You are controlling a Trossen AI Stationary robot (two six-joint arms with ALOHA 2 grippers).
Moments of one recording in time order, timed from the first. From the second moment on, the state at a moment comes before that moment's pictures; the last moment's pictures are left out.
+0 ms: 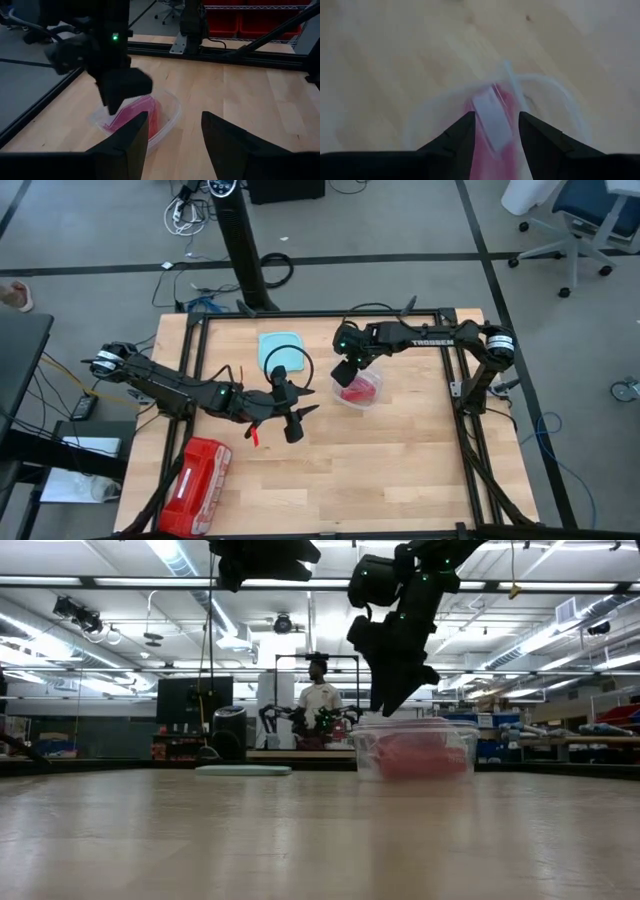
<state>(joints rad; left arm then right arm) -0.29 1.37 0.95 0.03 -0.56 -0.20 -0.26 1.73 1.32 -0.76 0.02 0.43</state>
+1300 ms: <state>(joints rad) -0.30 1.37 0.95 0.02 -0.52 -0.22 -0.28 1.76 1.18 -0.68 0.10 0.83</state>
